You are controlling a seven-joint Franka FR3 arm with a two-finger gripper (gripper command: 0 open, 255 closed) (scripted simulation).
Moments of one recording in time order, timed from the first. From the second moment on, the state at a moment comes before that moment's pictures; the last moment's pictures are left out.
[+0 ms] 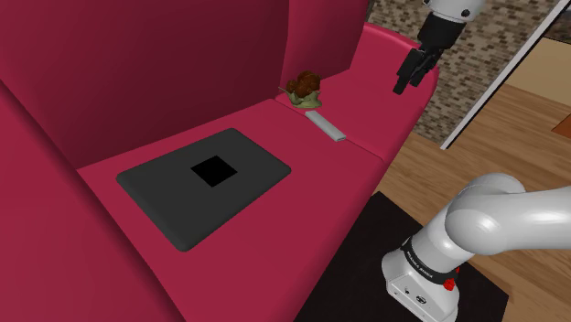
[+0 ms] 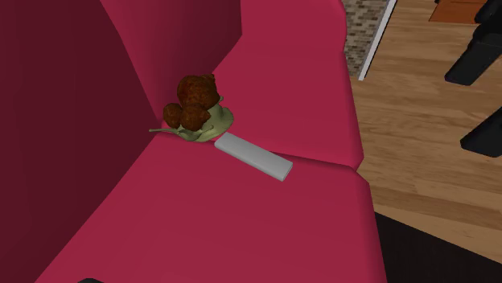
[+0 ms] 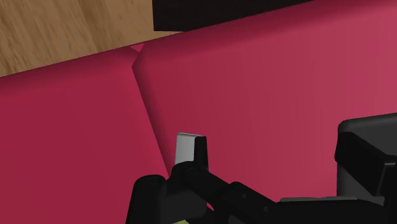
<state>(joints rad) -0.01 -0.83 -0.04 -2.32 -0.11 1.54 -0.09</state>
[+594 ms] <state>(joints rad) -0.01 -0.64 -0.10 -2.34 -0.13 1.75 -0.14</state>
